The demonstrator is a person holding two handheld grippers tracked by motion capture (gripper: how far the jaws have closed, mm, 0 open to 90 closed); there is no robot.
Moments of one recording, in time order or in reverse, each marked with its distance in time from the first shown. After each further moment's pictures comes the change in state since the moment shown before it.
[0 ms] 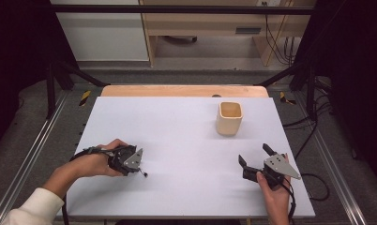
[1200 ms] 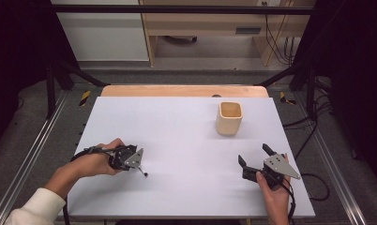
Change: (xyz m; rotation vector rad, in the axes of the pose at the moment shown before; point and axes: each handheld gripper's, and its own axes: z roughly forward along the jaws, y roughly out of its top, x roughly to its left) left arm 0.001 0.002 -0.001 0.010 -0.013 0.002; right arm 0.001 0.000 0.000 0.005 0.001 0.003
